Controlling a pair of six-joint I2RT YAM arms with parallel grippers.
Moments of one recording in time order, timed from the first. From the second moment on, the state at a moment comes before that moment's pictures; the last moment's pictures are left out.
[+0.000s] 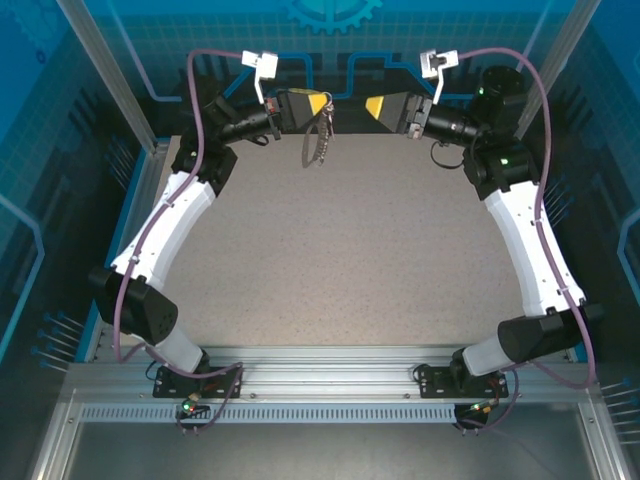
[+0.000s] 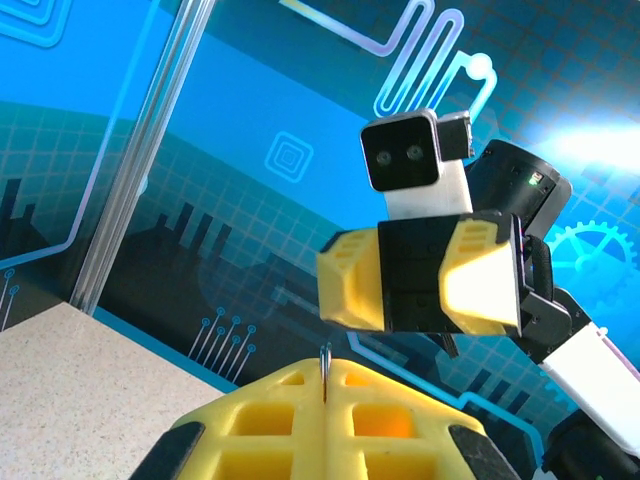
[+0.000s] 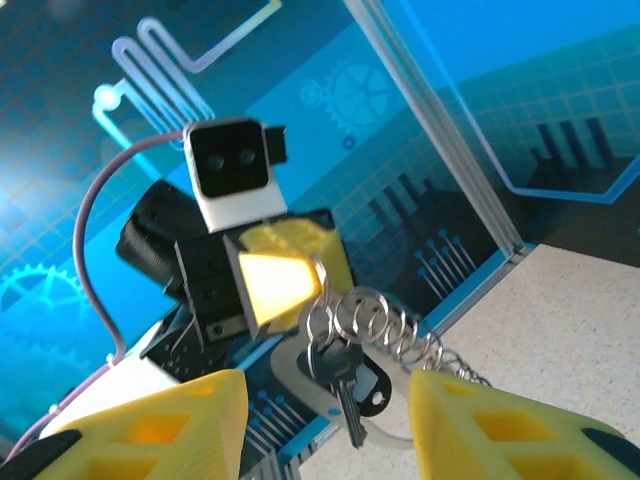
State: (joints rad) left arm -0.29 1.62 1.71 0.23 0.95 -0.74; right arm 0.23 1.49 1.81 -0.27 -0.91 0.67
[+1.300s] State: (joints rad) left arm -0.29 1.62 1.65 0.43 0.86 -0.88; right arm 0.38 1.68 1.87 0.01 -0.79 0.79
